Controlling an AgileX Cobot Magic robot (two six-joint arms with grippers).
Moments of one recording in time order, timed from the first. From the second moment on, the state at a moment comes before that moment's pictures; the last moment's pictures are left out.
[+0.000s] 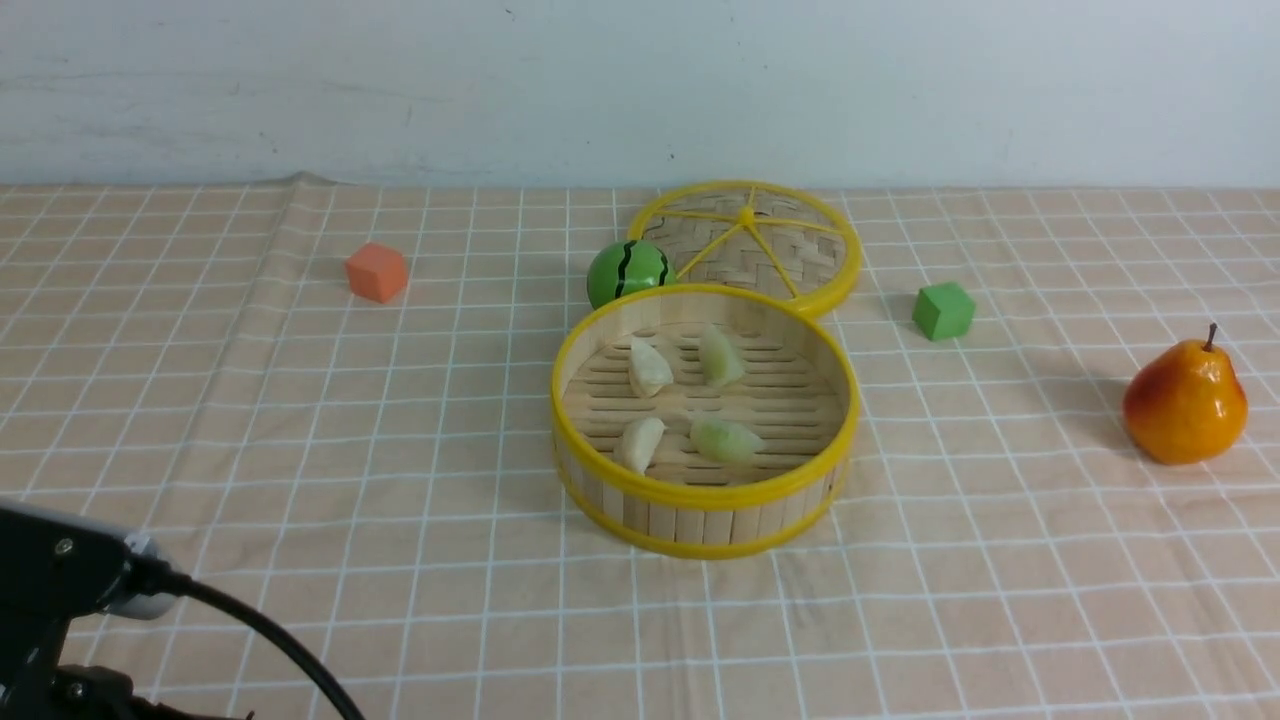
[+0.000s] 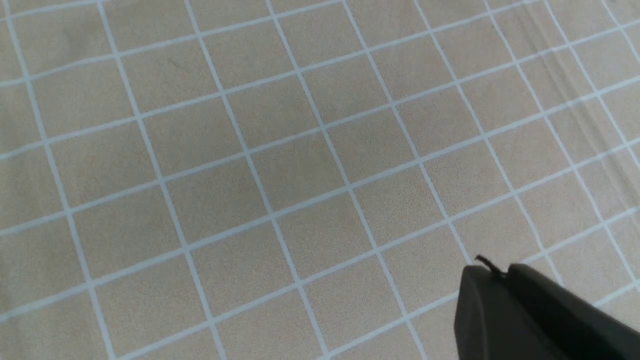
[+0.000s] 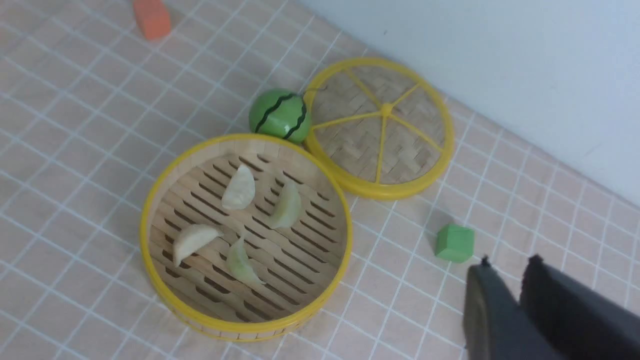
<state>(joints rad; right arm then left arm) 0.40 1.43 -1.98 -0.01 1.22 -0.14 -0.57 0.74 -0.47 0.03 0.62 -0.31</state>
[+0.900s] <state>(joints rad) 0.40 0.76 -0.03 0.05 0.00 -0.08 -0.57 0.74 -0.47 0.03 0.62 -0.31</state>
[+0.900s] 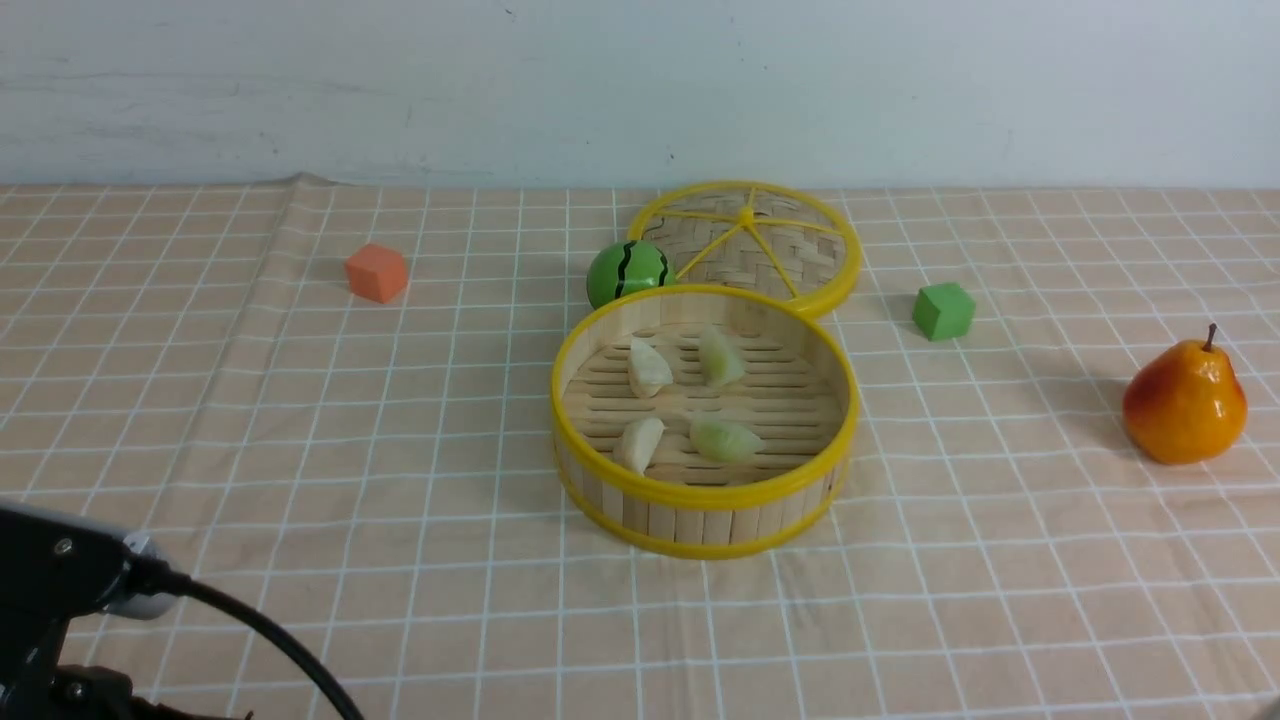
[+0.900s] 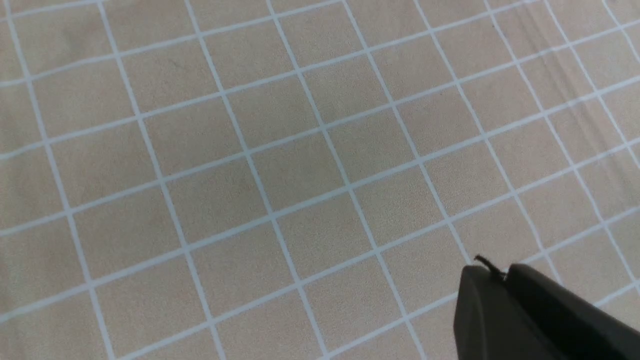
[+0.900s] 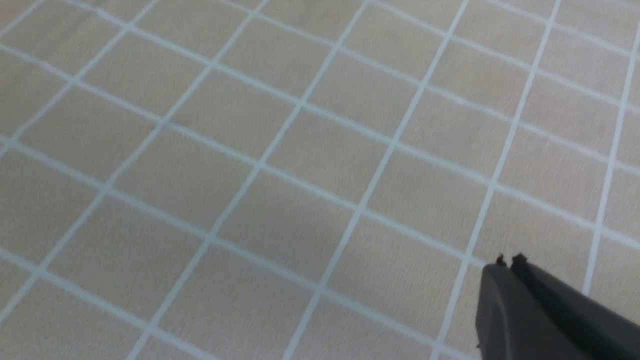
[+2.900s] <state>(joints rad) -0.01 -0.01 0.01 0.02 0.40 -0.11 -0.41 0.07 0.02 0.11 0.19 -0.29</state>
